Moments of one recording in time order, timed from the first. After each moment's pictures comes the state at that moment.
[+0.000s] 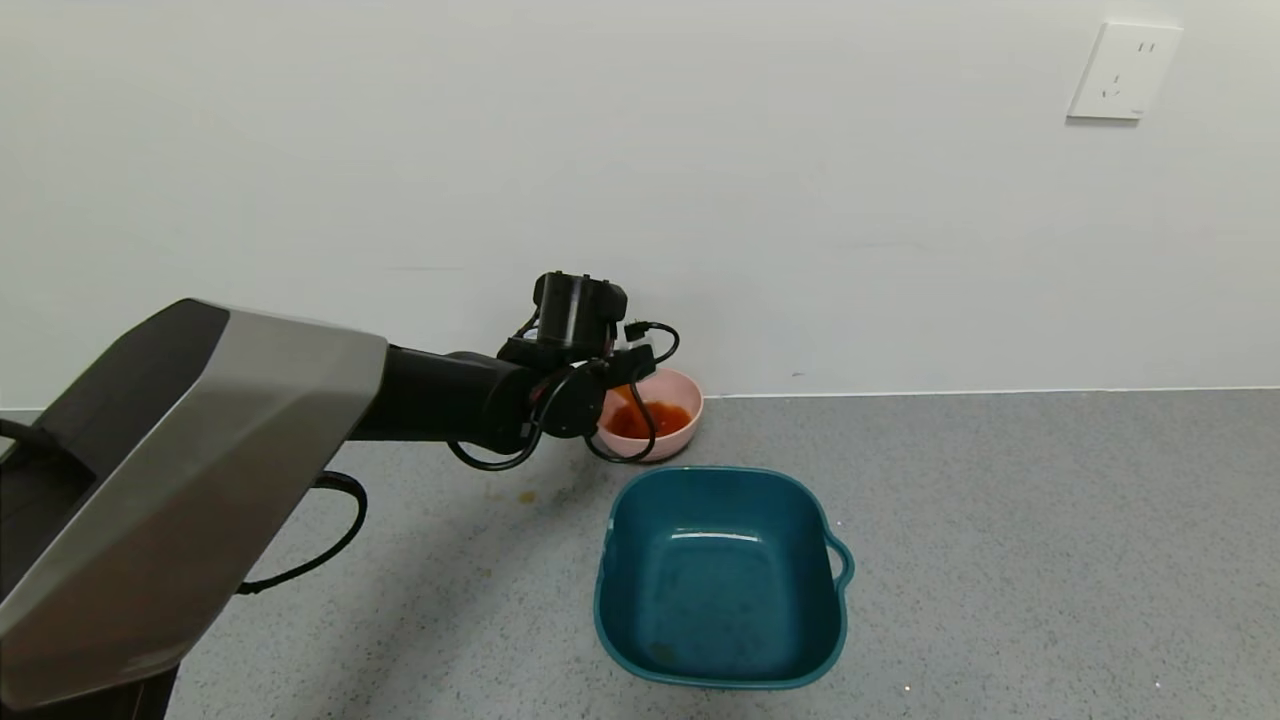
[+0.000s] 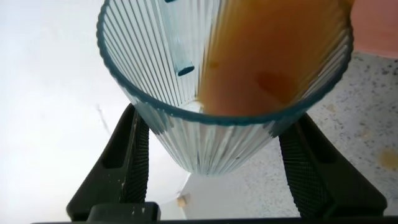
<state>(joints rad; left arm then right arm) -0.48 2.26 -1.65 -0.18 0.76 1.15 0.00 0.00 0.00 0.00 0.01 -0.01</state>
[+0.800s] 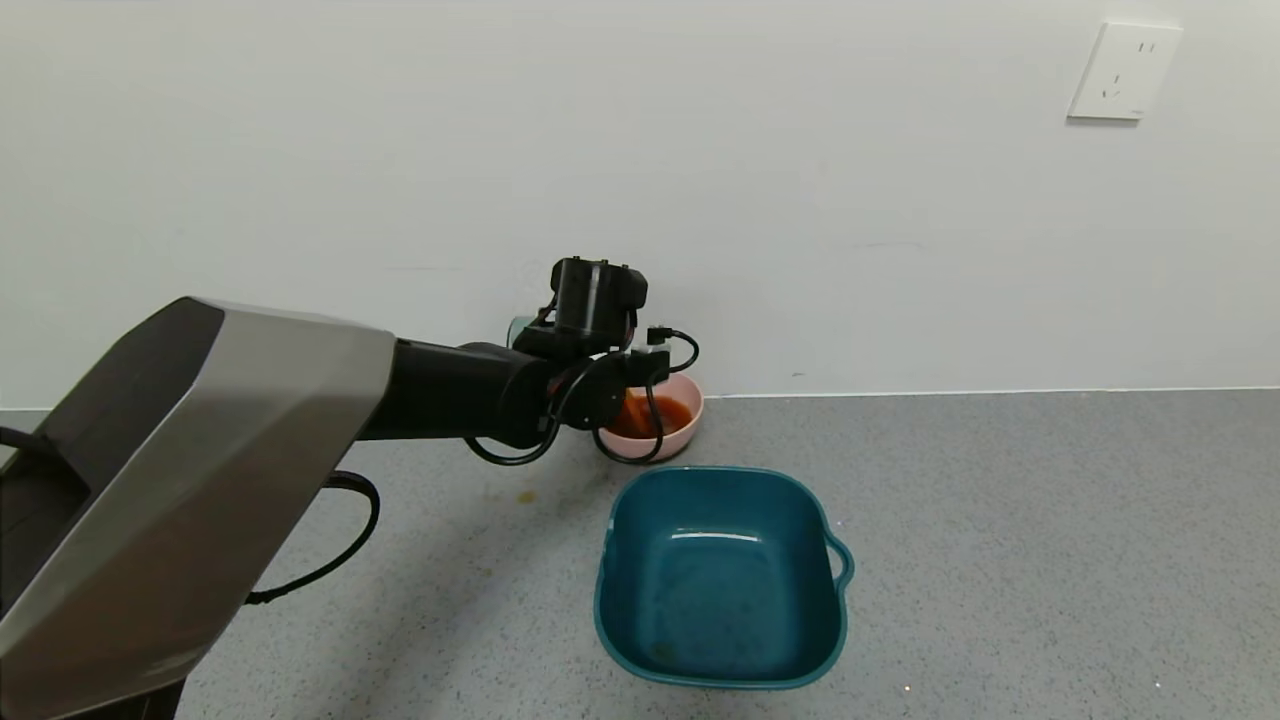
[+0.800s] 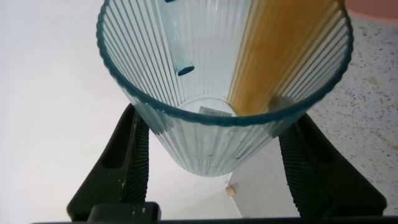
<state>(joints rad) -0.52 2.26 -1.70 -0.18 0.85 1.40 0.00 0.00 0.00 0.00 0.01 -0.01</state>
